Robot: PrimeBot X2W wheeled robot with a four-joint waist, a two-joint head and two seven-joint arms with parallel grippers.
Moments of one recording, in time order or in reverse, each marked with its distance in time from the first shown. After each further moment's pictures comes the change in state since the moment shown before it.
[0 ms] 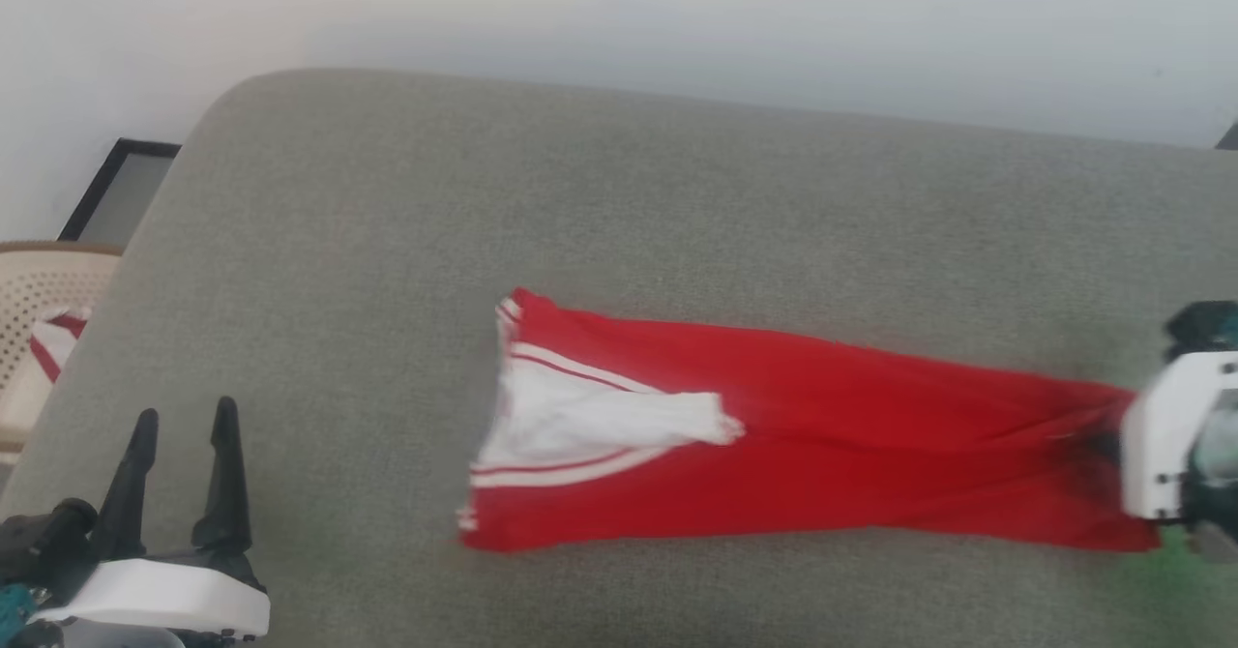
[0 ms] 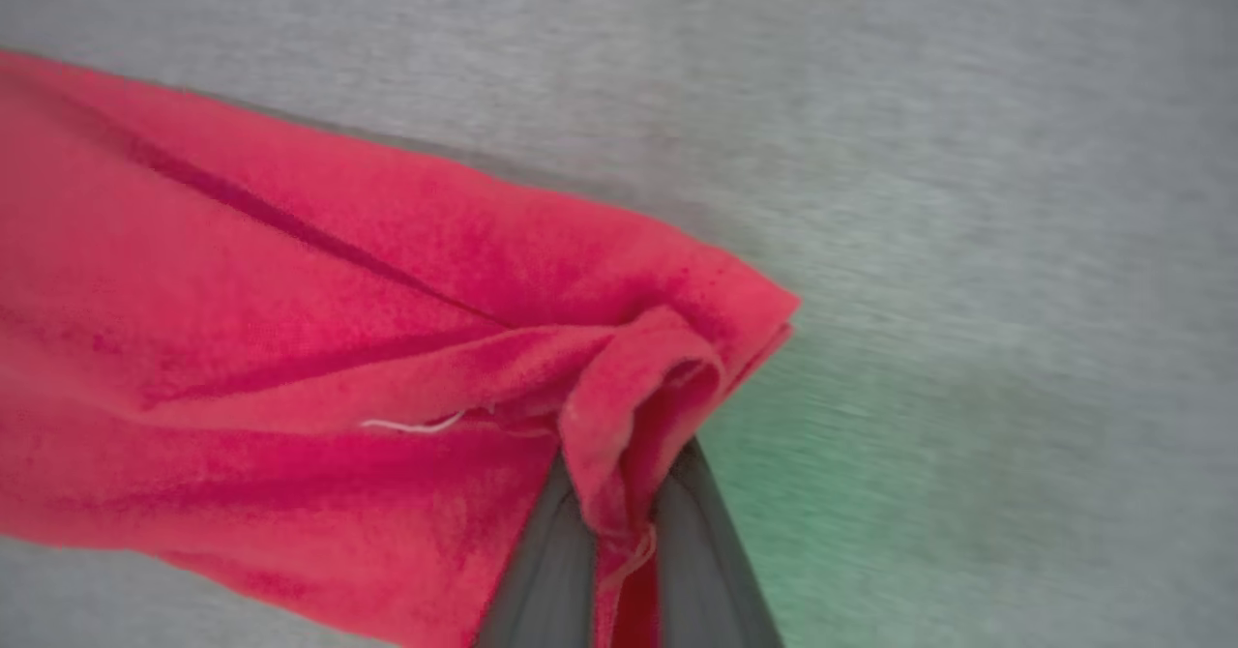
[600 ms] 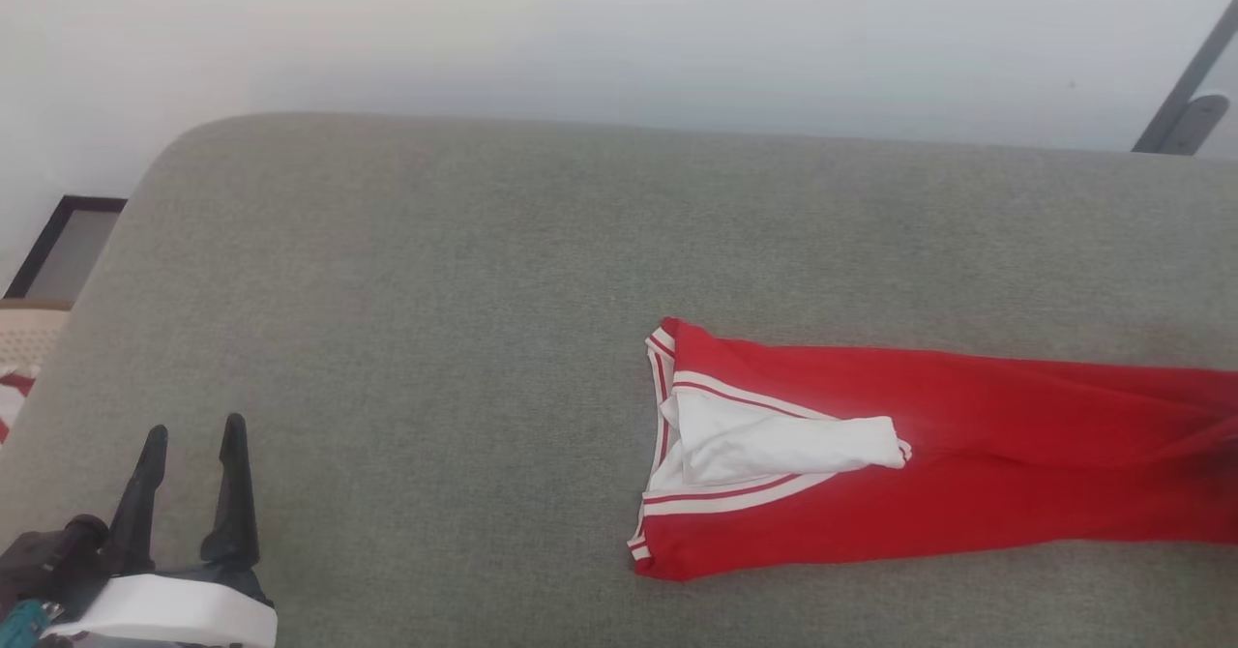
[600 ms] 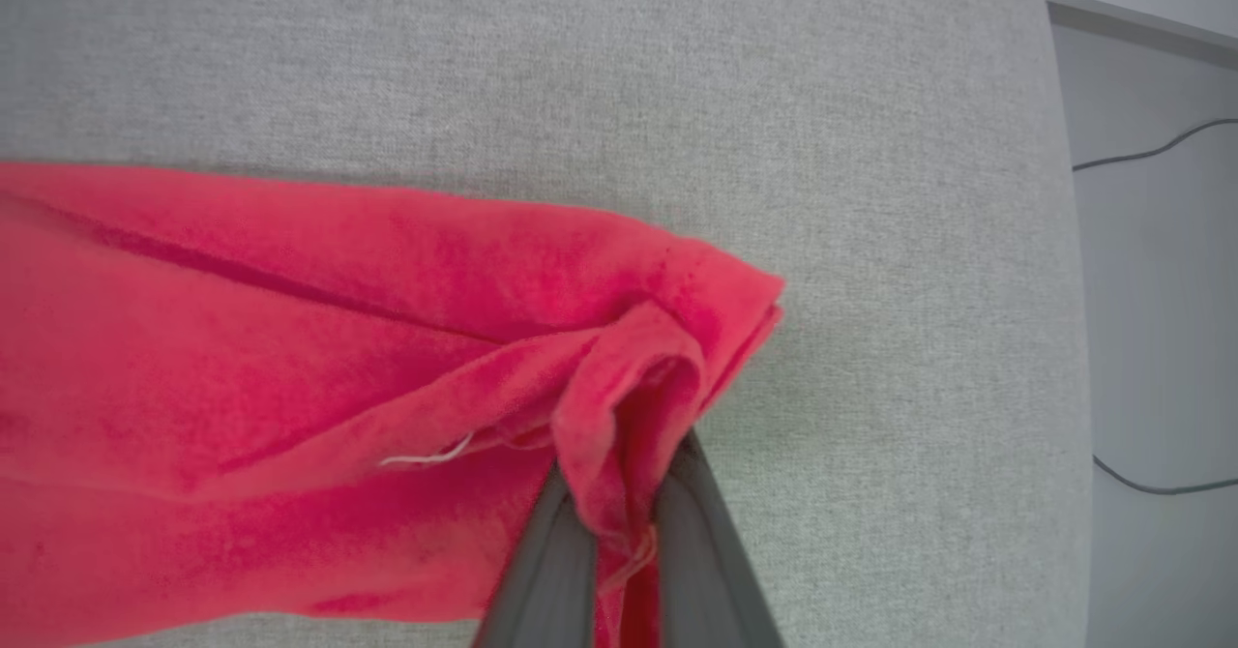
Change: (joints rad) left arm 0.004 -0.090 0.087 0.044 0.100 -0.096 0.000; right arm -0.052 -0.156 -0.044 0.182 -0.101 0.000 -0.118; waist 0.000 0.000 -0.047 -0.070
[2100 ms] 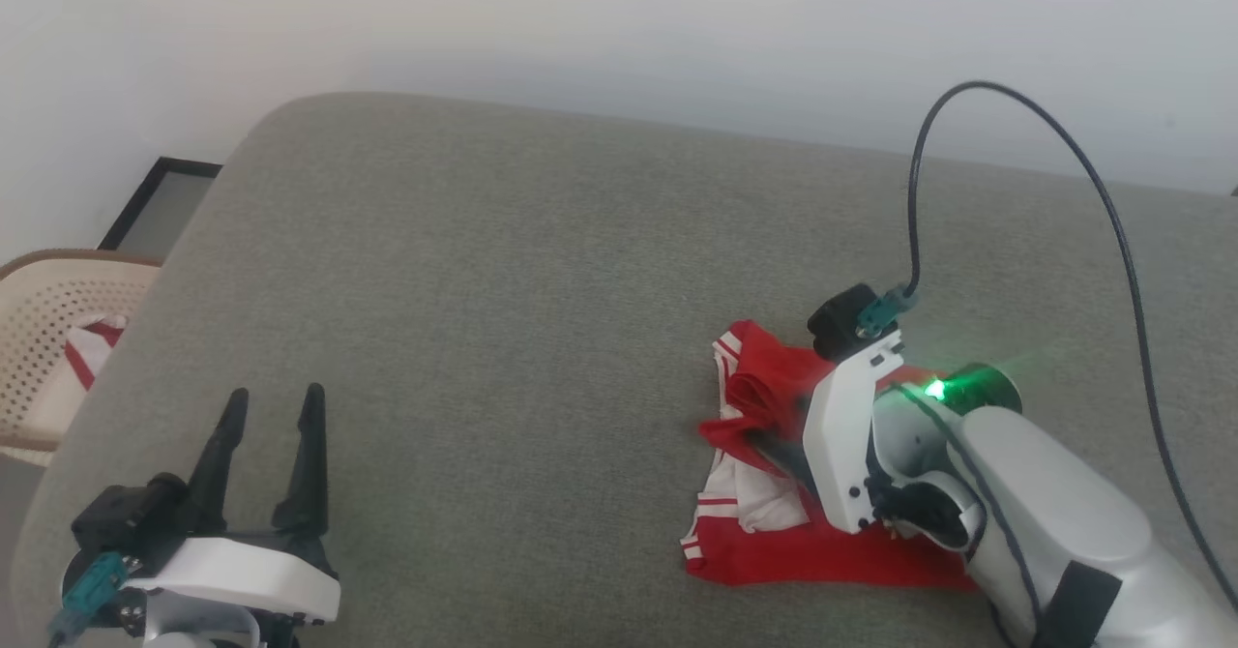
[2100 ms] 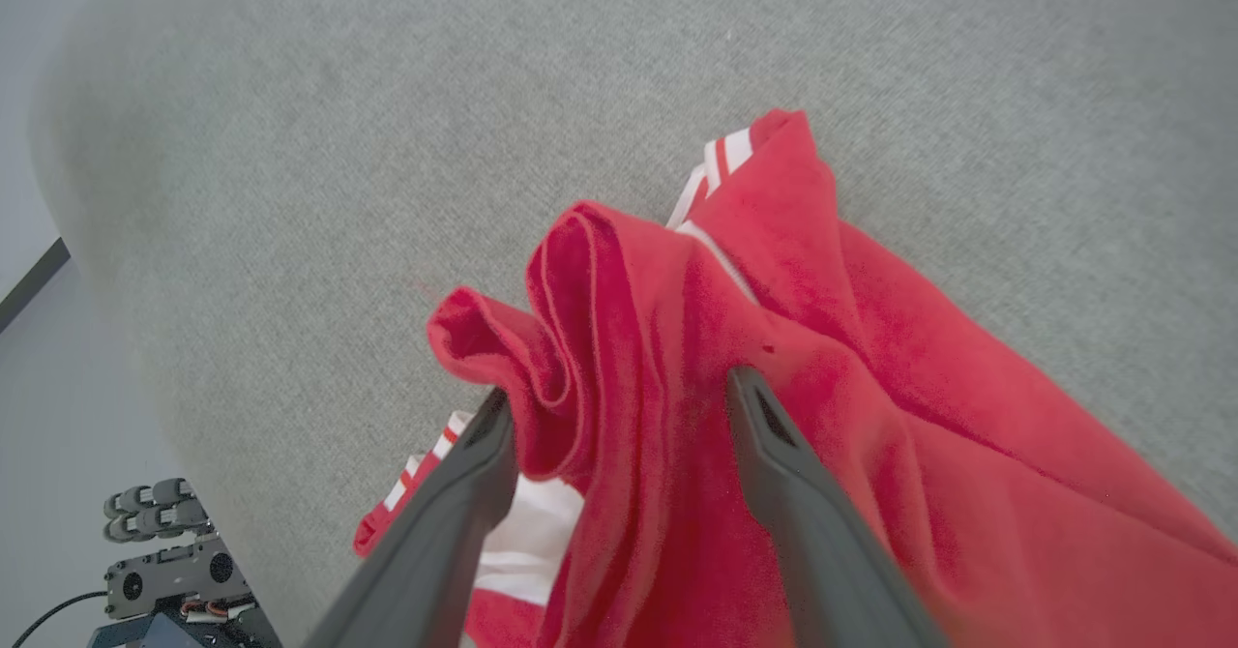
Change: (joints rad) left arm -0.079 -0.035 -0.087 0.045 0.034 -0.031 0.000; right arm -0.106 0.388 0.503 -0.260 0.148 -0.001 0.004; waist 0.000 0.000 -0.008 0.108
